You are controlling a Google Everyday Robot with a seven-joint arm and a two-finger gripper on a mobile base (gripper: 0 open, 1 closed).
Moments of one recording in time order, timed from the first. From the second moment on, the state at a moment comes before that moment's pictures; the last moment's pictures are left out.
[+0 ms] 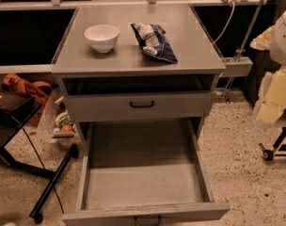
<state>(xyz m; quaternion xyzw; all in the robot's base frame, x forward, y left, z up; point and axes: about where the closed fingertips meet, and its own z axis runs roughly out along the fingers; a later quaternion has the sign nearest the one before) 0.438 -0.216 0.977 -0.60 0.78 -0.04 0.16</state>
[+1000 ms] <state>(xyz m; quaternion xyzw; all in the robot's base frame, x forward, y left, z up) 0.409 -0.221 0.930 -0.57 0.80 0.00 0.20</state>
